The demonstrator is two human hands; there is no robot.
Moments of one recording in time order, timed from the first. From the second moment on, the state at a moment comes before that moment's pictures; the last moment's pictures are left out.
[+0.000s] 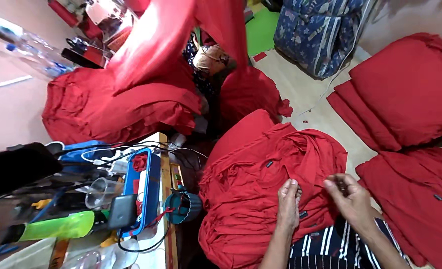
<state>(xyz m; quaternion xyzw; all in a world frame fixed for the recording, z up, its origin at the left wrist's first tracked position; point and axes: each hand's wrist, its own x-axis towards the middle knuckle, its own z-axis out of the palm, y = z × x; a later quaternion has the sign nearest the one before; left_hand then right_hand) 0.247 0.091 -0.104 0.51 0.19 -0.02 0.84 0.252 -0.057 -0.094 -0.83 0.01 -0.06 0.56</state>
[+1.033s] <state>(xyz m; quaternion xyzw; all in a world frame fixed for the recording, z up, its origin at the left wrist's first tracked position) 0.240 0.098 -0.121 0.54 0.07 -0.03 0.84 0.255 -0.067 -0.105 -0.78 0.05 -0.11 0.62</state>
